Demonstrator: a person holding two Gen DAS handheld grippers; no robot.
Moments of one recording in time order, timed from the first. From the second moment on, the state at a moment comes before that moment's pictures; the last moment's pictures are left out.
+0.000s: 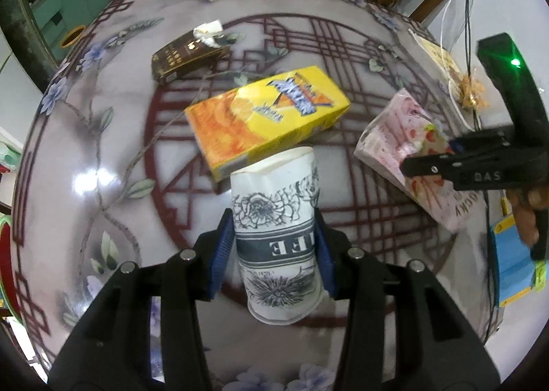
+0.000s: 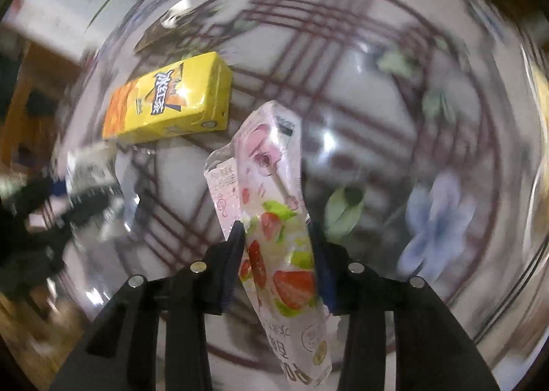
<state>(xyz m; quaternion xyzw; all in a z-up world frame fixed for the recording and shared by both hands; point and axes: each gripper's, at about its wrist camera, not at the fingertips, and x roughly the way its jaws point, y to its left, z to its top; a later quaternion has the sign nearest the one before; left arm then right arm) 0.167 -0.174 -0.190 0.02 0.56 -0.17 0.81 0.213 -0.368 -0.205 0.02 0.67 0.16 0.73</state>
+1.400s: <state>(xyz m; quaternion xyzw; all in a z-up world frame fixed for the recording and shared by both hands) 0.101 -0.124 -0.110 0.01 0.48 -0.16 0.86 0.087 -0.294 -0.084 0.01 0.47 0.06 0.88</state>
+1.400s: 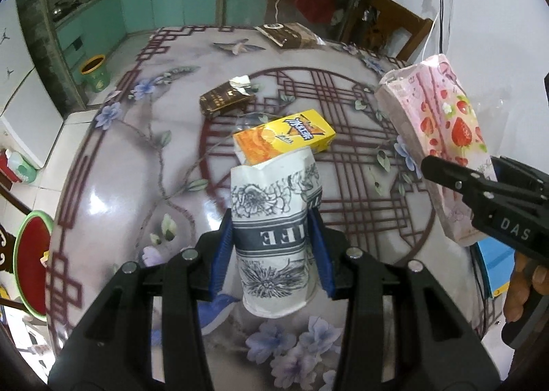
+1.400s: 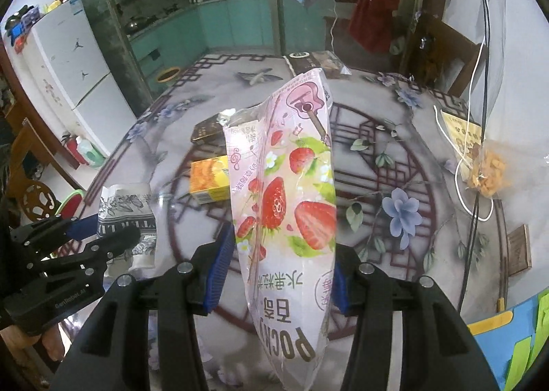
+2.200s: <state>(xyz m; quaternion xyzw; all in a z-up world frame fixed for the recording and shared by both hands) 0.077 -0.001 -0.108 -0.02 0.46 -0.14 0.88 0.080 -0.171 -0.083 -0.01 0.46 0.07 0.88</state>
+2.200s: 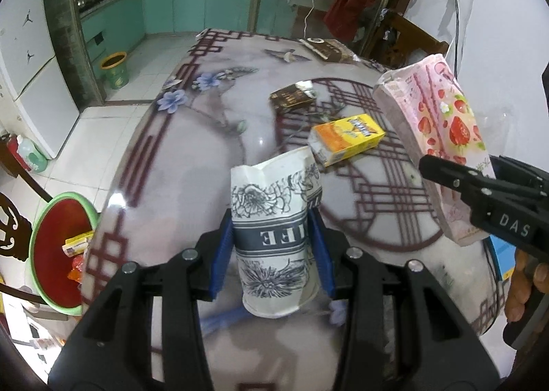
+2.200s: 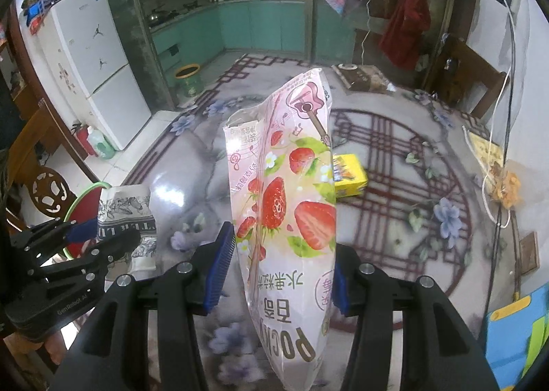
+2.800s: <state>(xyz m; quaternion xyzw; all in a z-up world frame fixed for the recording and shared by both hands) 0.096 0.124 -0.119 -0.04 0.48 -0.11 0.87 0.093 -0.043 -0.095 -0.03 0.49 0.10 0.87</state>
